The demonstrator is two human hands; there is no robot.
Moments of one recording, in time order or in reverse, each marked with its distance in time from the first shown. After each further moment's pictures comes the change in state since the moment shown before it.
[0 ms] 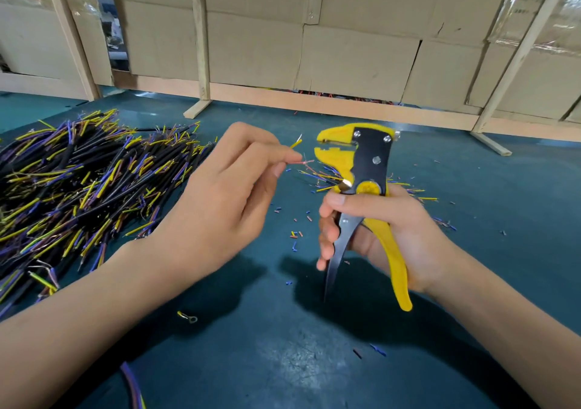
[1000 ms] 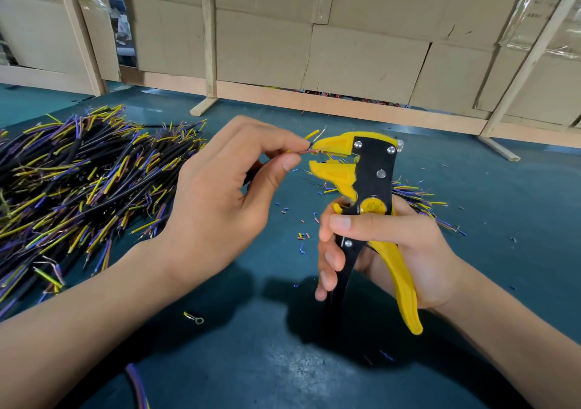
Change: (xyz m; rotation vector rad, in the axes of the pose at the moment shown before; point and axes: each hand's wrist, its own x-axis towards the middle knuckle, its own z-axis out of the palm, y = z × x) left_hand 0.000 0.004 -0.001 -0.180 0.194 -0.059; right_hand -0.005 0.002 0.011 0.013 -0.162 0.027
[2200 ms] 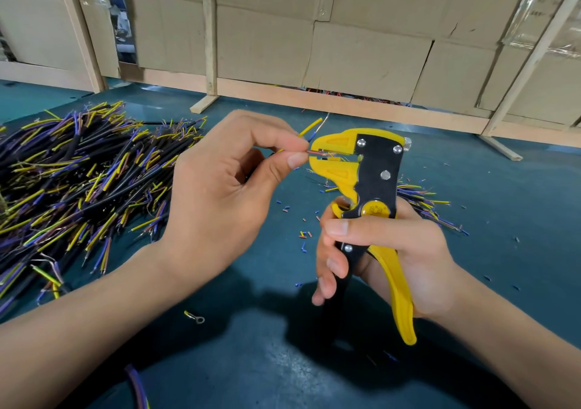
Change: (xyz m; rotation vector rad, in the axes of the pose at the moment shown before) left_hand -0.001 0.004 0.004 -0.281 0.041 -0.165; right_hand 0.001 0.001 0.013 -0.033 0.011 -0.055
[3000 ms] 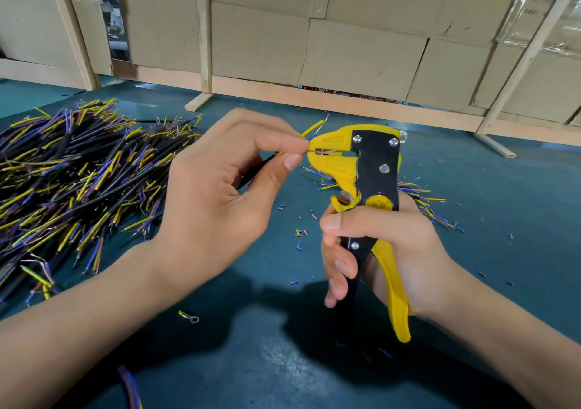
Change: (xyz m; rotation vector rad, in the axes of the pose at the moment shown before) left_hand -0.002 0.004 -0.002 0.108 -0.053 0.099; right_hand 0.000 -0.001 0.004 -0.008 0.170 0.031
